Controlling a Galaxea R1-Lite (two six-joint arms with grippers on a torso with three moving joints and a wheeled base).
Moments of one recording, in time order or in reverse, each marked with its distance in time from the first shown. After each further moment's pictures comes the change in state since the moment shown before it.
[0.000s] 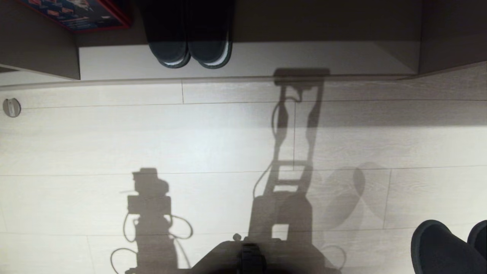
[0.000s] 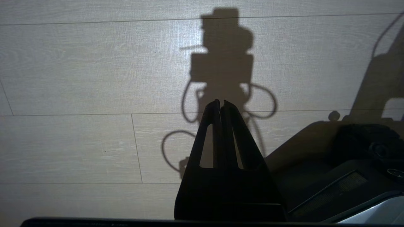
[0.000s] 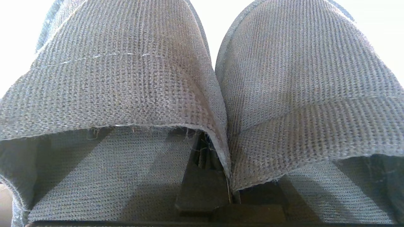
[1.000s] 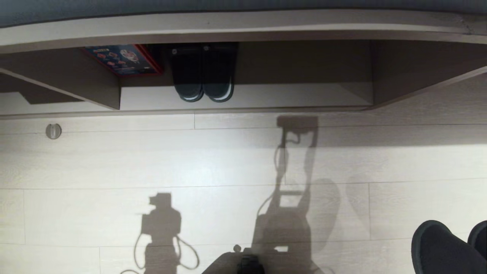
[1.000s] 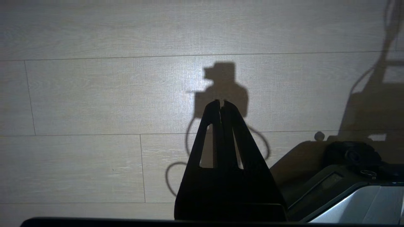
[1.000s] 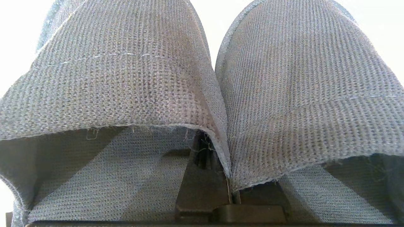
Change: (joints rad) left arm 0.000 0.000 0.000 0.000 0.000 0.001; right arm 0.000 -0.001 0.000 0.004 0.000 0.001
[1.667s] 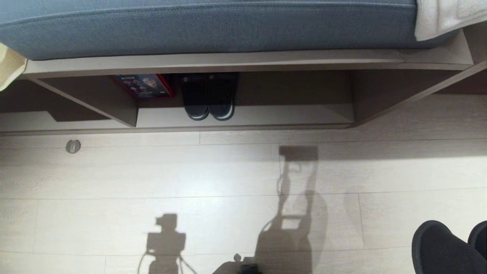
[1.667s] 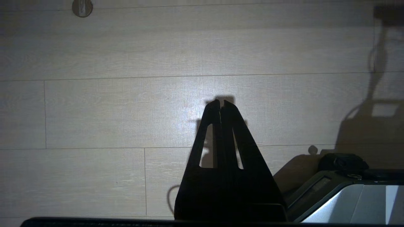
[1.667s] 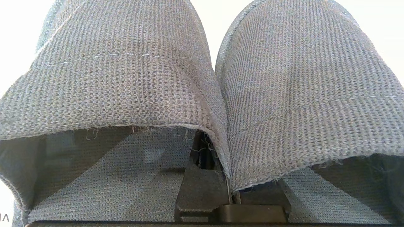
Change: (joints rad) left arm 0.001 0.000 0.000 0.000 0.000 0.000; right arm 0.000 0.001 0.000 0.001 0.000 0.000
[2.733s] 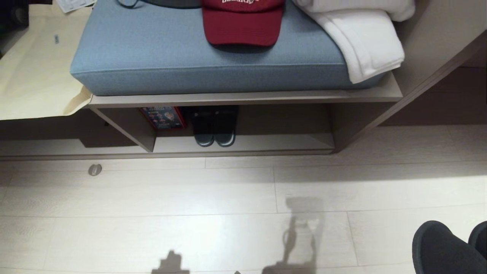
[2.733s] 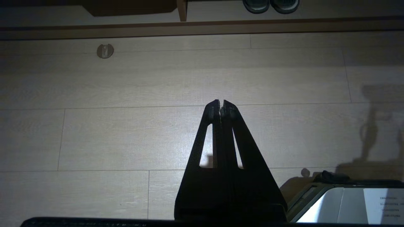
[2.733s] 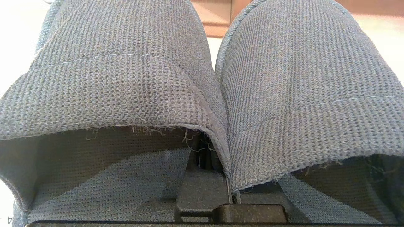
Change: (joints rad) left arm 0.000 0.000 0.000 0.000 0.000 0.000; right arm 0.000 0.002 0.000 0.000 0.000 0.000
